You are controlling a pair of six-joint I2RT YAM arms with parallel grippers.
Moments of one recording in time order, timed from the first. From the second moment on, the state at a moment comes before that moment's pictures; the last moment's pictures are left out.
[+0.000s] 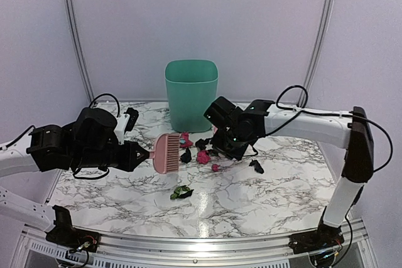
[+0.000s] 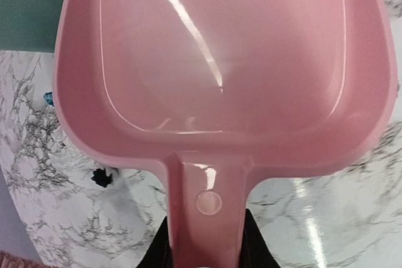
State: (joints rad) left arm -1.09 1.04 0.97 -0.61 -0.25 -0.65; right arm 0.94 1.82 1.51 -0.83 0.28 1.38
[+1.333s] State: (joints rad) left arm -1.06 1.17 1.06 -0.63 -0.32 -0.61; right arm 0.90 1.69 0.91 -0.14 -0.46 0.62
